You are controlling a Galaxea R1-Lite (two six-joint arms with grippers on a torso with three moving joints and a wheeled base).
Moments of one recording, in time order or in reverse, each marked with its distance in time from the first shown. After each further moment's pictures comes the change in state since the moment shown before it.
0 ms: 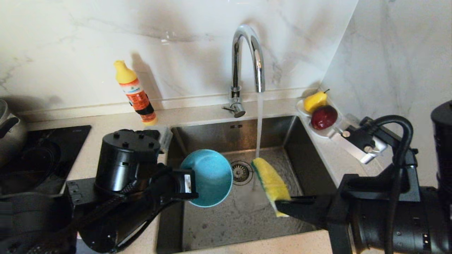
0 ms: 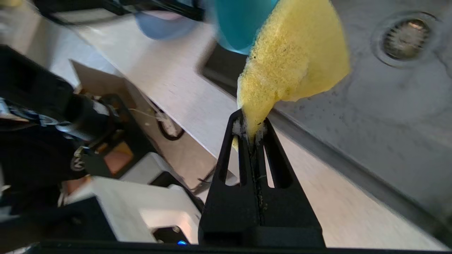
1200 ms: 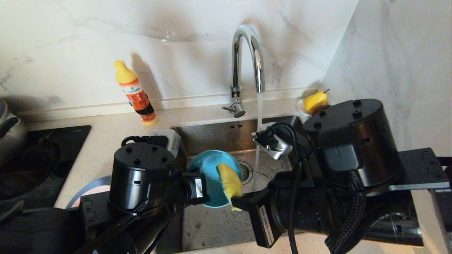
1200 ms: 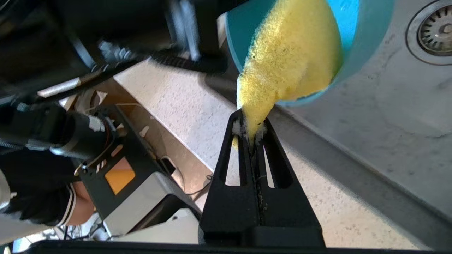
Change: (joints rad) left arm -0.084 0.034 0.041 -0.132 0.106 -0.010; right arm 0.016 0.257 -0.166 -0.017 -0.005 0.053
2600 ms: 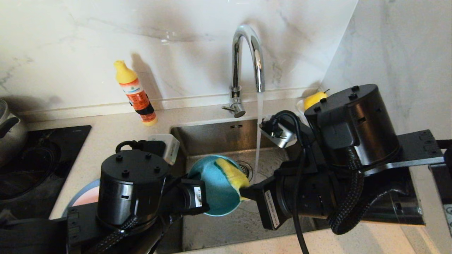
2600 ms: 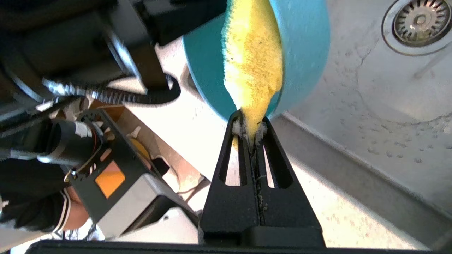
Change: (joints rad) left arm -0.041 -0.038 0.033 0.000 0.004 0.002; right arm -0.040 -0.001 -0.062 0.106 -0.003 -0.001
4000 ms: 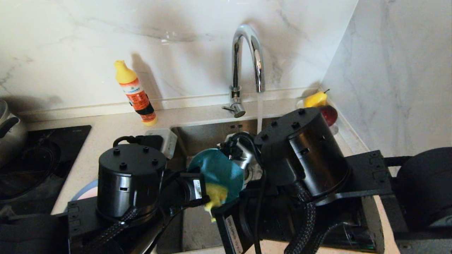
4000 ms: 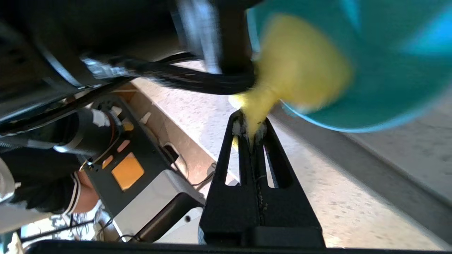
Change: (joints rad) left arm 0.017 0.005 -0.015 -0.024 0.000 -0.010; right arm 0.112 0.102 -0.069 -0.007 -0.038 0.044
